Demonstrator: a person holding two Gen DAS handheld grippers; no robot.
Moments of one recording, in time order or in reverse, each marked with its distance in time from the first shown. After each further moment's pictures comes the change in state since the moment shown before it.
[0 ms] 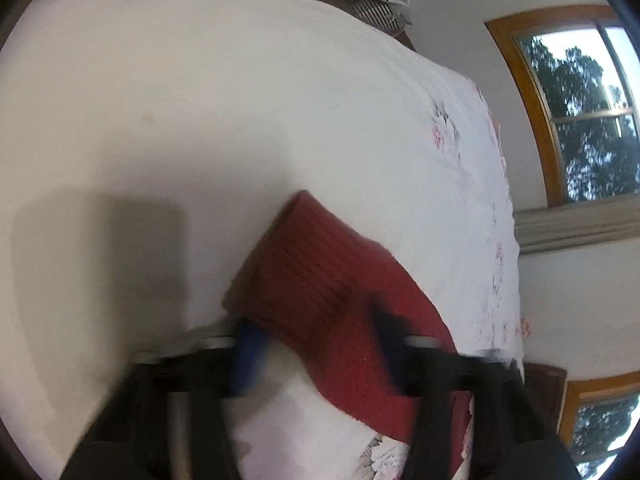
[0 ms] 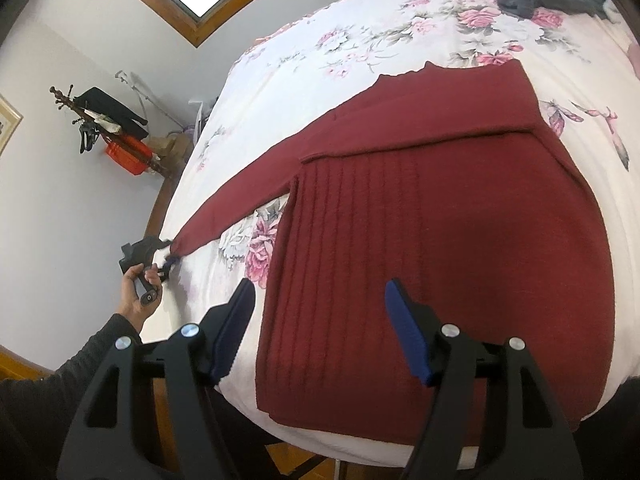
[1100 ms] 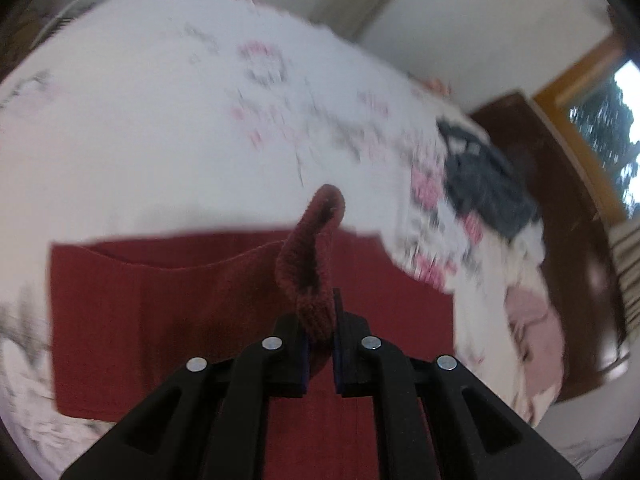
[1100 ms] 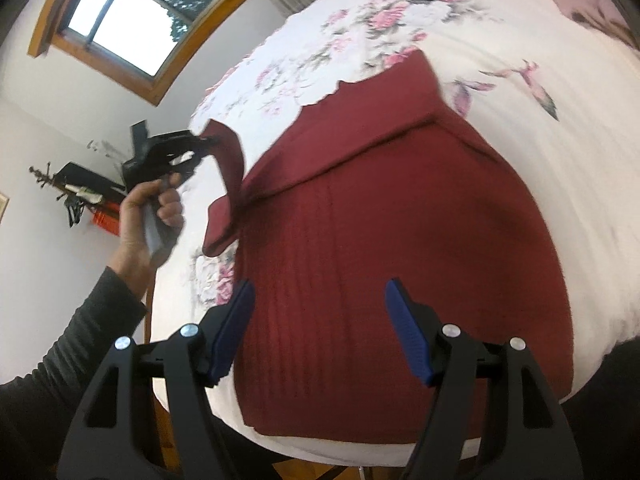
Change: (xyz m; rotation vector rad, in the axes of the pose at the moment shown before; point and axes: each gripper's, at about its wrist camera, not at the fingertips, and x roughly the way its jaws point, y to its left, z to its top) left arm 0.136 -0.394 -0.347 0.914 0.317 -0.116; right arm -0.046 -0.108 -0.004 0.243 -0.090 -0.017
